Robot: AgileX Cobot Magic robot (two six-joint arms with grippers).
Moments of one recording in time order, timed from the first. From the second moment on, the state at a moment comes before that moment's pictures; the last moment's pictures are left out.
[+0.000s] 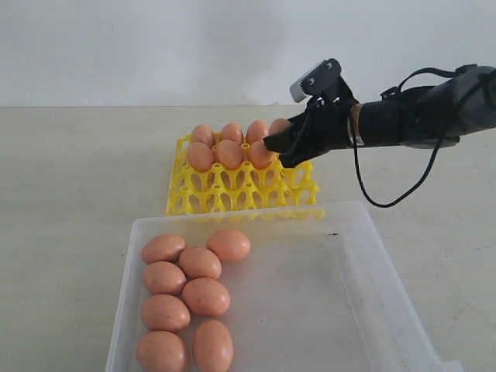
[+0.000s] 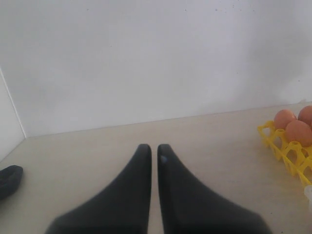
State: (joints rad) left arm 0.04 0.00 0.00 -0.14 0.10 0.26; right arm 0.09 2.18 -1.32 -1.30 -0.62 0.83
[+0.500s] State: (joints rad) left arm 0.04 0.00 0.00 -0.14 0.10 0.26; right arm 0.09 2.21 -1.32 -1.07 -0.55 0.78
